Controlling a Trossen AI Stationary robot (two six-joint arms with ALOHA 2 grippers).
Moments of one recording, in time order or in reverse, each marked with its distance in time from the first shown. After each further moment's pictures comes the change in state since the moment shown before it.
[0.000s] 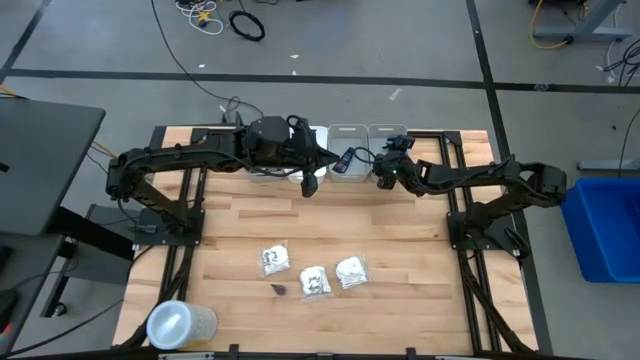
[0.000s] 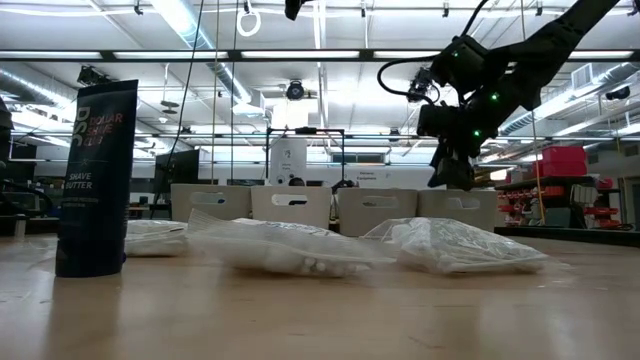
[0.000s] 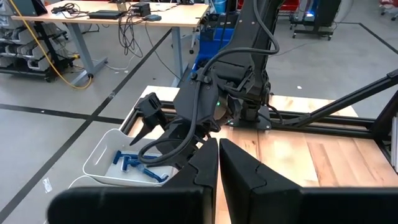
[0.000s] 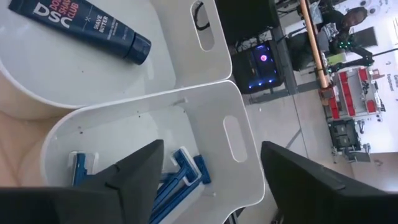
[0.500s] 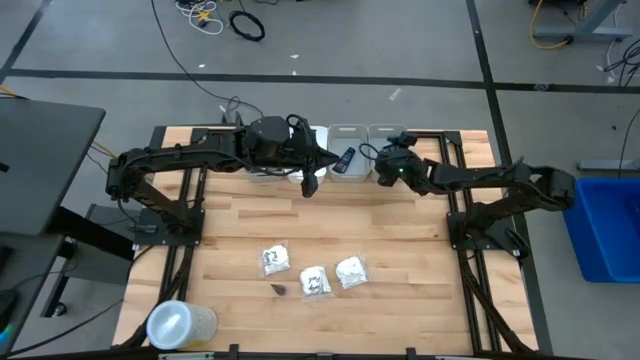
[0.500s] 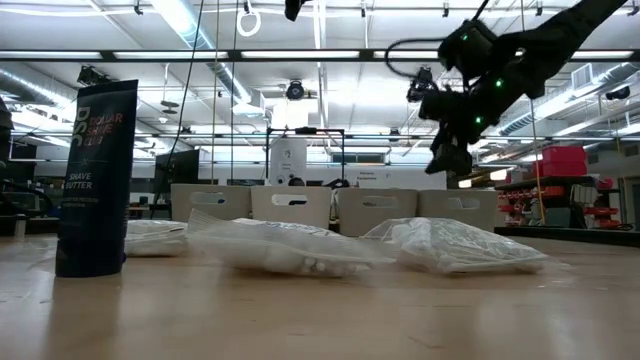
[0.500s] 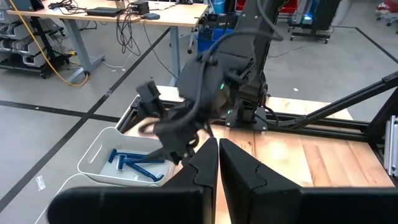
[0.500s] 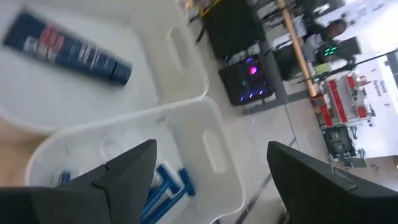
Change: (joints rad) left arm 0.000 0.000 0.000 0.000 0.008 -0.025; right arm 0.011 -0.078 0.000 0.018 0.001 -0.025
